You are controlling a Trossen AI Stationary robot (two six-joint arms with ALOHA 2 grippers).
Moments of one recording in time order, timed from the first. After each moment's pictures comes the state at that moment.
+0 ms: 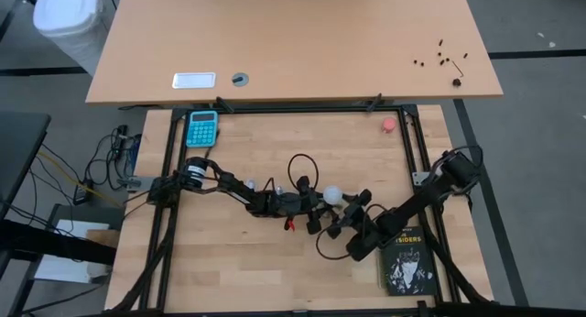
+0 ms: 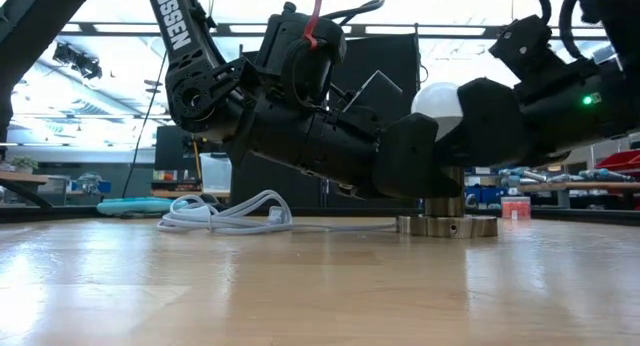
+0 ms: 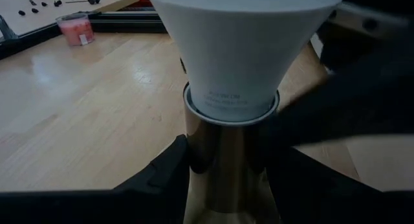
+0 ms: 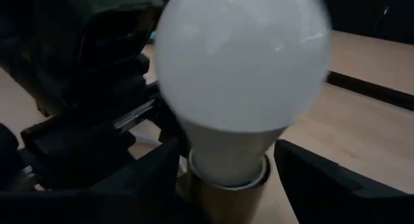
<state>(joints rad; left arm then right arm) -0.15 2.25 1.11 0.87 -0.35 -0.08 0.59 1.82 0.66 0.20 1.31 0.89</state>
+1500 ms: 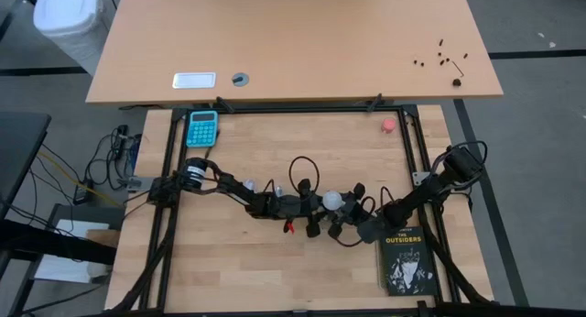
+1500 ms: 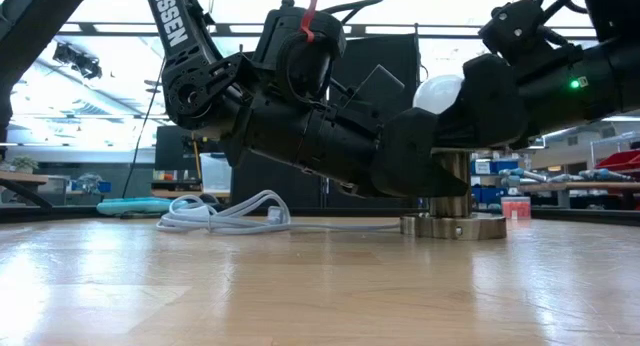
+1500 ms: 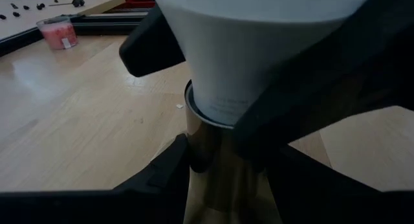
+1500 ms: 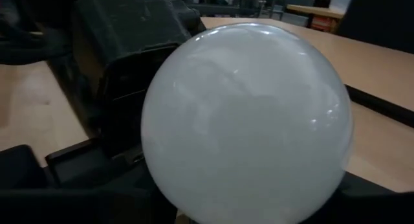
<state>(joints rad) -0.15 2.25 1.11 0.86 -0.34 -0.07 0.54 1.77 0.51 0.82 1.11 0.33</state>
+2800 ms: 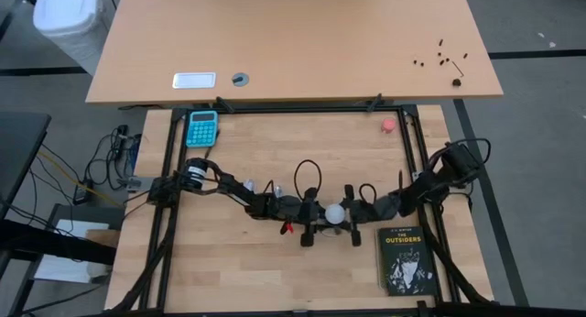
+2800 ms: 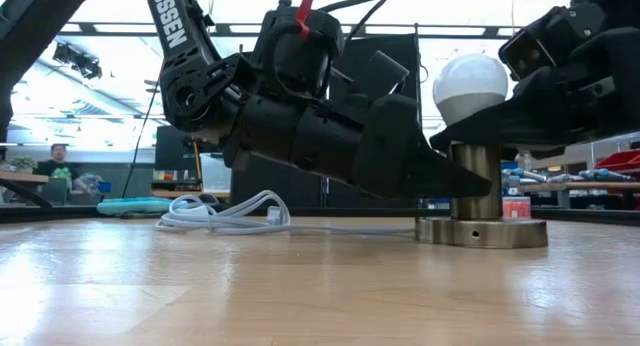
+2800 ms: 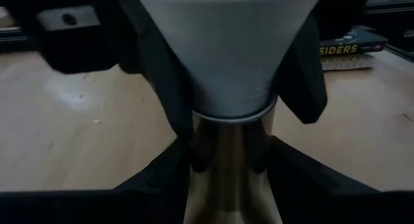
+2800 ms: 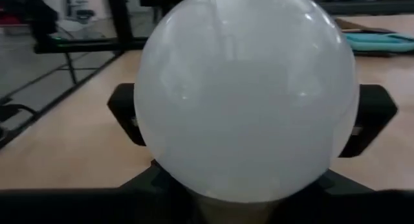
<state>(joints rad) -0.15 2.25 1.11 0.90 -0.09 0.03 0.42 1.77 0.24 1.35 0.34 0.12</state>
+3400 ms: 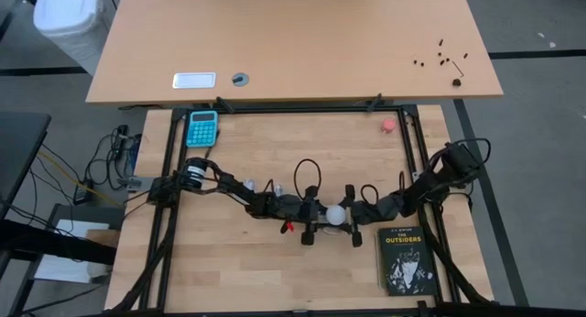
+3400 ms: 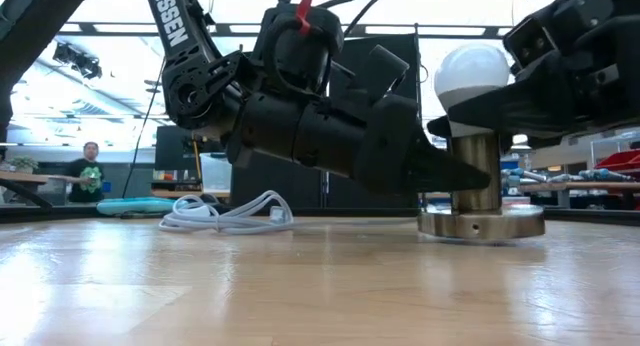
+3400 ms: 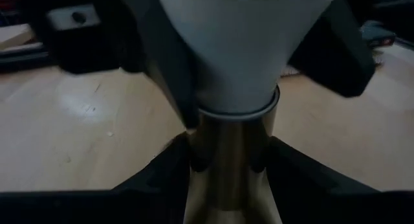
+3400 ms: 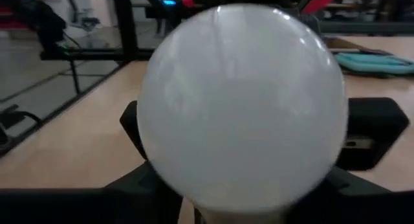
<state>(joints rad) -0.14 2.25 1.11 0.90 -0.10 0.09 0.42 1.77 0.24 1.41 0.35 0.06</state>
